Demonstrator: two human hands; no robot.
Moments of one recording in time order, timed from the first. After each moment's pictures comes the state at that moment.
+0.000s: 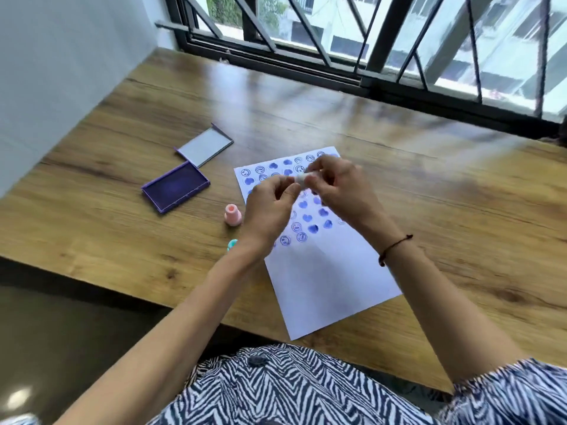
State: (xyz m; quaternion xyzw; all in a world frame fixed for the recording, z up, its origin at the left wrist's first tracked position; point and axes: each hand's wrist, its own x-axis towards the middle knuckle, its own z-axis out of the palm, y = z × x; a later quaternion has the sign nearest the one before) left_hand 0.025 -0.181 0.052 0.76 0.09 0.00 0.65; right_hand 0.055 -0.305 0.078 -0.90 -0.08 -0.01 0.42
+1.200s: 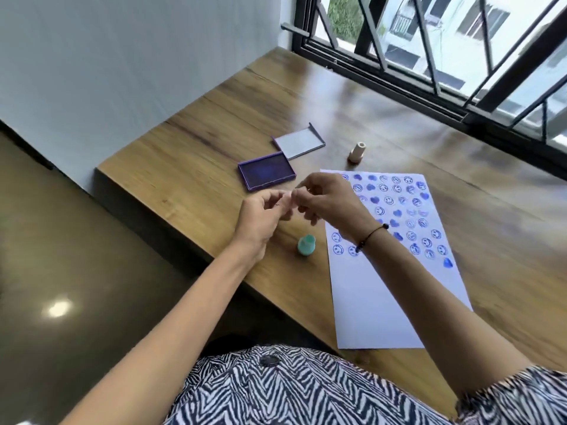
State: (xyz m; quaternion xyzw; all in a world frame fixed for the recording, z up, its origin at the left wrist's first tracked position) left_hand -0.020 -0.077 0.027 0.63 0.22 0.11 0.74; right_hand 0.049 -0.180 0.065 -0.83 -0.17 0.22 0.48
